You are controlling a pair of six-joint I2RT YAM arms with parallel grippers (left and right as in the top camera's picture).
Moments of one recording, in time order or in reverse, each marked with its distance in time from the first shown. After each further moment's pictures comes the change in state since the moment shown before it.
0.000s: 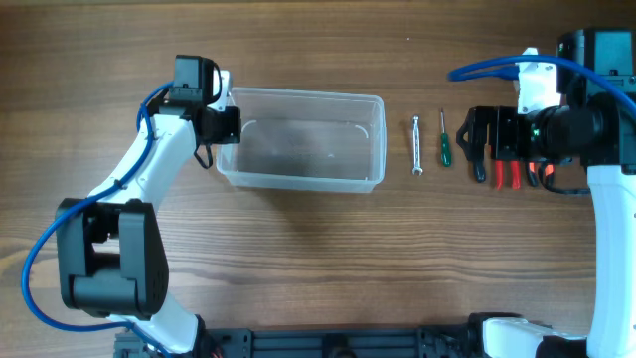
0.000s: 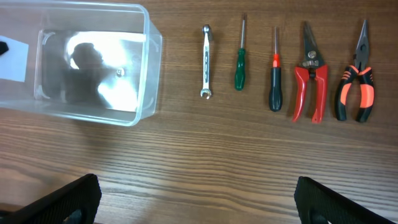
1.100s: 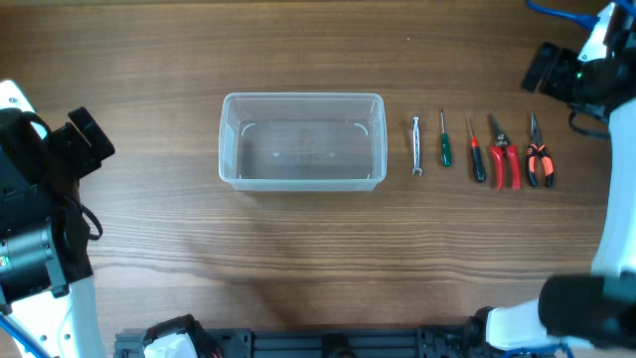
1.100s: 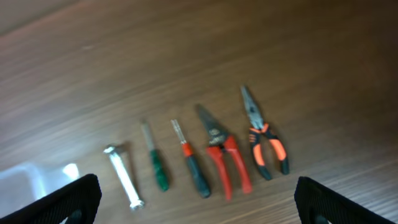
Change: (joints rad) left arm 0.402 -0.769 0.092 -0.287 -0.297 -0.075; right arm -0.261 0.236 0.008 0.374 0.179 0.149
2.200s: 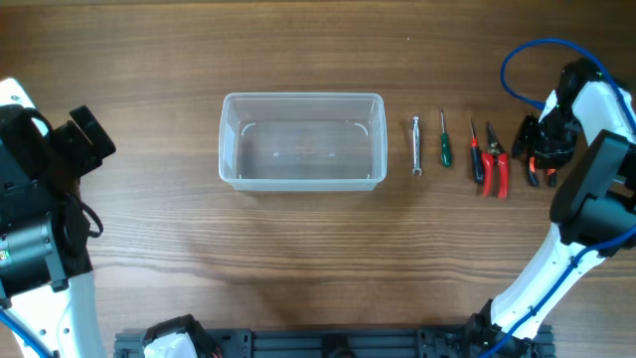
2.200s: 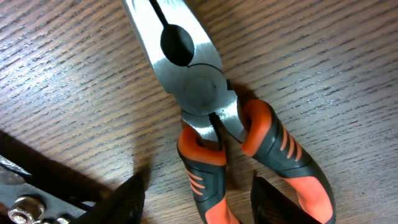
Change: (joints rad) left arm 0.000 0.014 0.000 0.000 0.000 0.000; right arm -0.133 0.531 -0.161 0.109 0.040 -0.103
